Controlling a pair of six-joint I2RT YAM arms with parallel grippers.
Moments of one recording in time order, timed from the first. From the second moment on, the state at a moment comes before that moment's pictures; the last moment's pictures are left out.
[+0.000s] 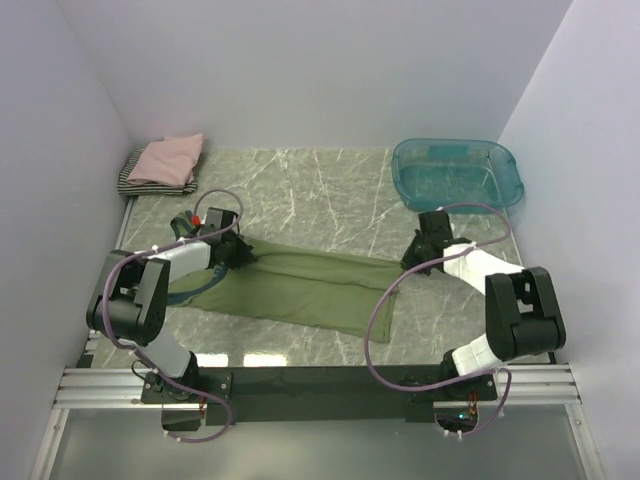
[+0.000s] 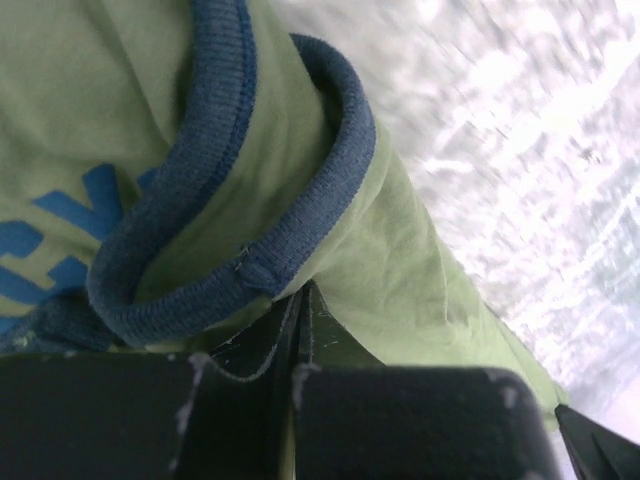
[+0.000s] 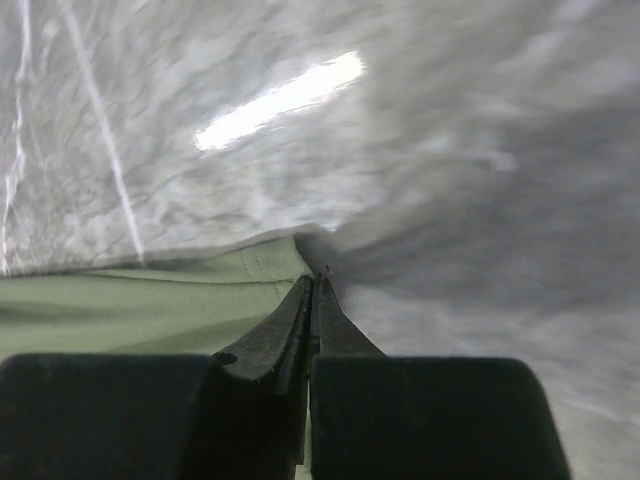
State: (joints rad) left arm -0.23 1.61 0.77 -0.13 0.04 -1.01; right arm 0.17 1.50 0.73 -0.26 0.01 0.67
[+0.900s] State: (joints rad) left arm -0.44 2.01 1.31 -0.26 0.12 -0.91; right arm 0.14 1.19 0.72 -0.42 0.13 0.65
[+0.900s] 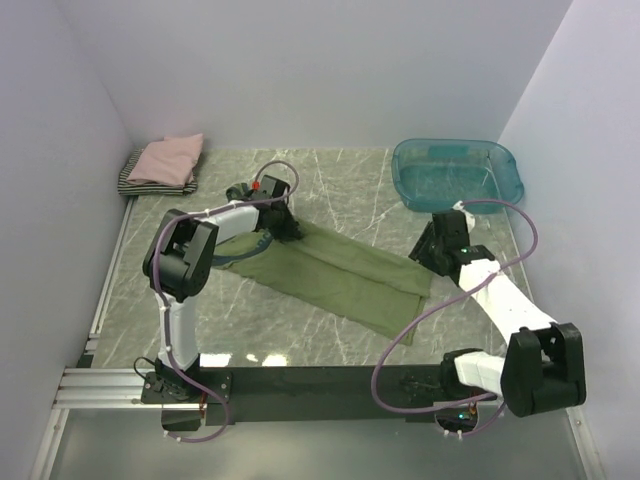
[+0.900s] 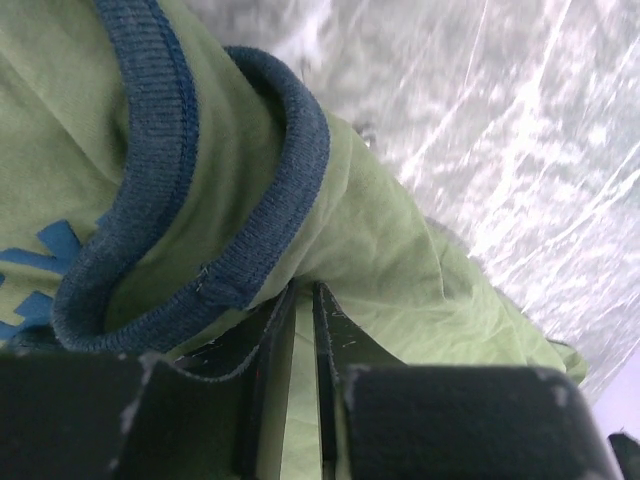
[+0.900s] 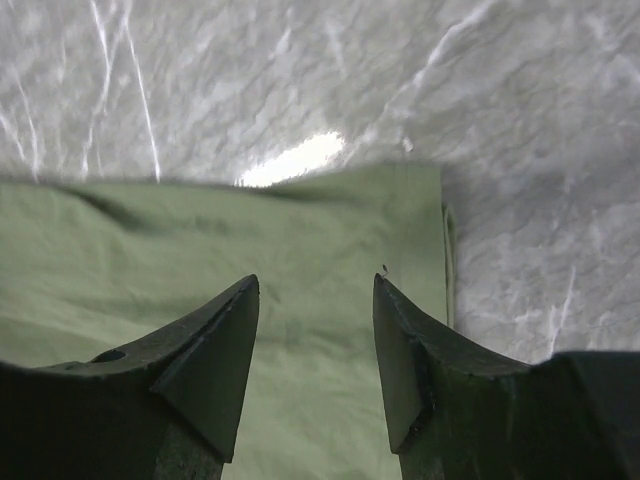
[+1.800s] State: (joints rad) left arm -0.39 2.36 1.89 -0.54 0.25 -0.70; right arm 0.73 1.35 0.64 -0.37 0.06 0.99
